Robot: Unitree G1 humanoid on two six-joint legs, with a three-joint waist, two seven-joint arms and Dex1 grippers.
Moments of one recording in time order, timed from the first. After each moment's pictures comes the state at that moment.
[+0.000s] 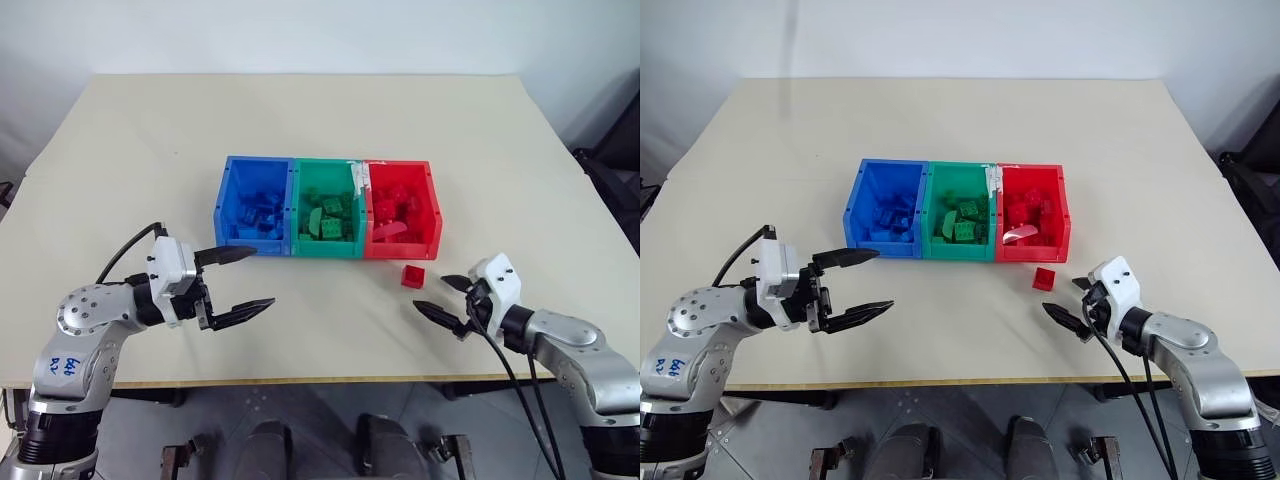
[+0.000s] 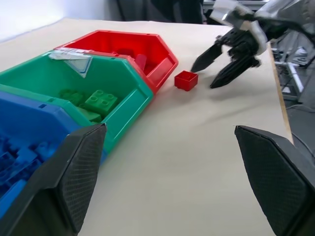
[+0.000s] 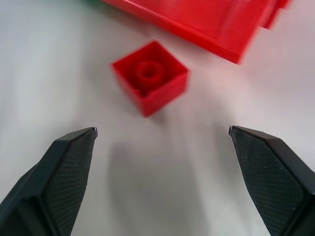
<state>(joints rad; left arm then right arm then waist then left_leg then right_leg) -0.18 0.66 0.19 -0.29 -0.52 0.27 -1.03 -0.09 -0.64 -0.13 -0.24 0.40 0.59 0.68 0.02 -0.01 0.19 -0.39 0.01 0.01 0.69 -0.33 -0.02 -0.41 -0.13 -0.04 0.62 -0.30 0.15</state>
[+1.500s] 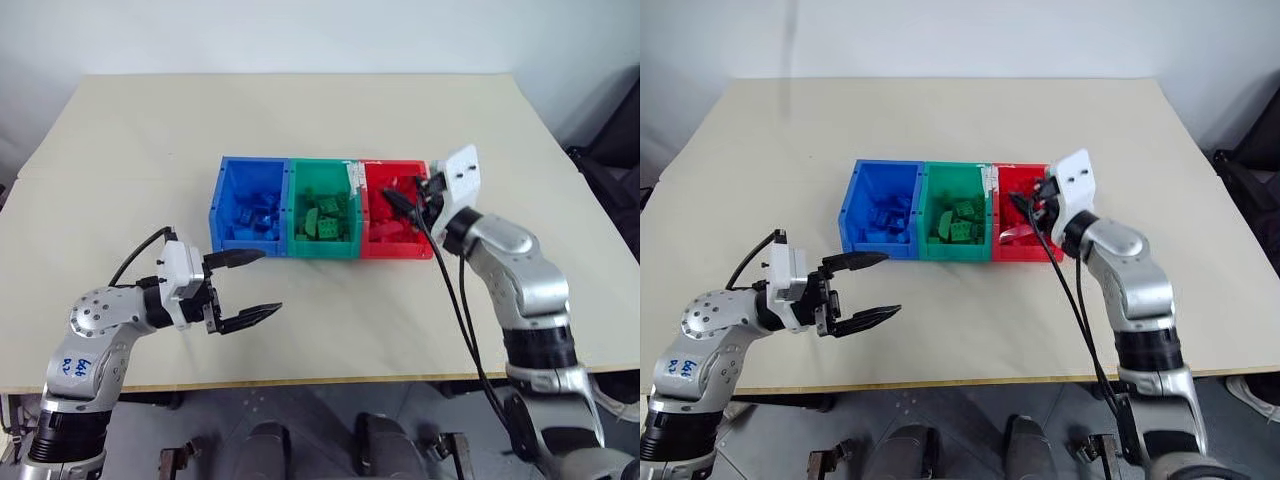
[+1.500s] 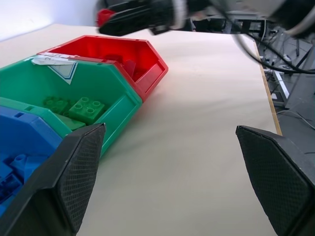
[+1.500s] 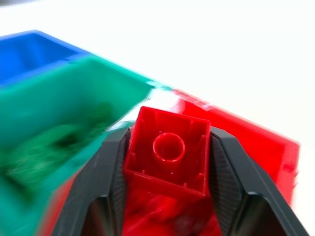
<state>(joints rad) -0.15 0.64 0.17 -0.29 -0.52 0.24 -1.02 -0.71 -0.41 0.00 0.09 0.24 0.46 0.47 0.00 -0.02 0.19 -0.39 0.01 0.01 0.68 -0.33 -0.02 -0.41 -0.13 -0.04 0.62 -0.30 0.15</state>
